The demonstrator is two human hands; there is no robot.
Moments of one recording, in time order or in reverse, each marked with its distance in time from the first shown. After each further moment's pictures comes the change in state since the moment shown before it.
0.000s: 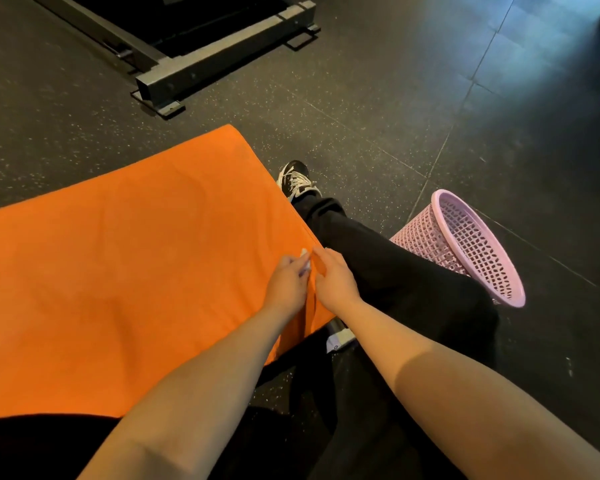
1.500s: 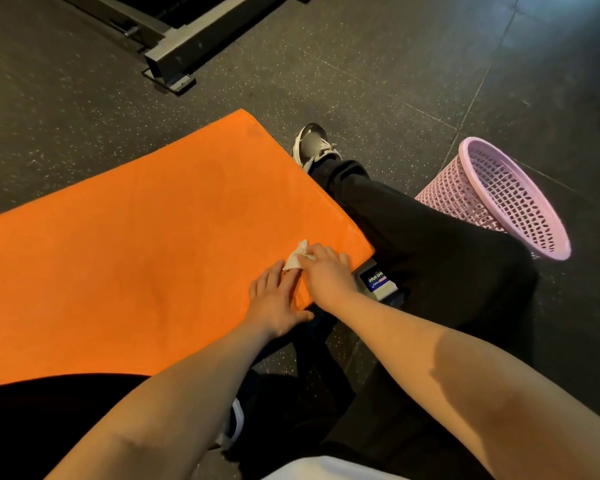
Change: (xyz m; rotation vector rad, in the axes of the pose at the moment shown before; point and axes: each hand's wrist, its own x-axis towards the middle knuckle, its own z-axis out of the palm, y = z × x) left_hand -0.088 -0.062 -0.025 0.596 -0.302 -0.111; right_hand -0.039 -0.006 0.058 -0.558 -0.052 -0.298
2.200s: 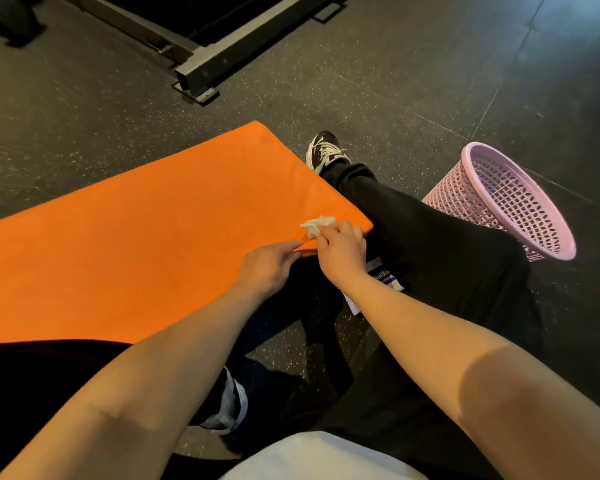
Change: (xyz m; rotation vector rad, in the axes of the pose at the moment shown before) left_hand -0.011 0.015 -0.080 -0.092 0.247 0.017; right_hand -0.003 0.001 -0.034 0.396 0.243 0.174
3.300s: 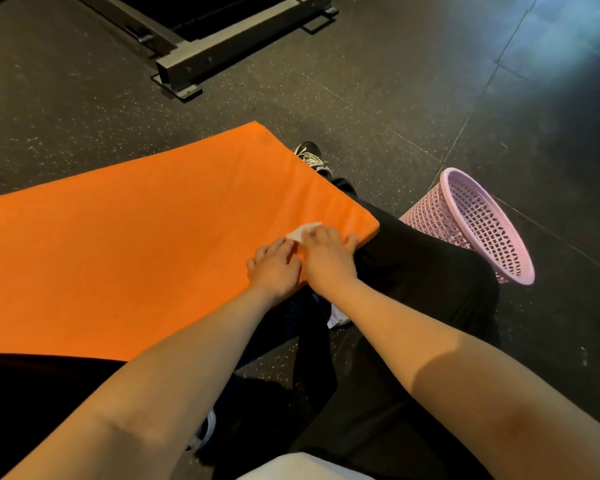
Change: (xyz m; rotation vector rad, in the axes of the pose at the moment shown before) left_hand 0.034 0.036 0.033 -0.211 -0.079 -0.218; right_hand 0.008 -0.012 -0.024 -0.581 -0.121 -0.139
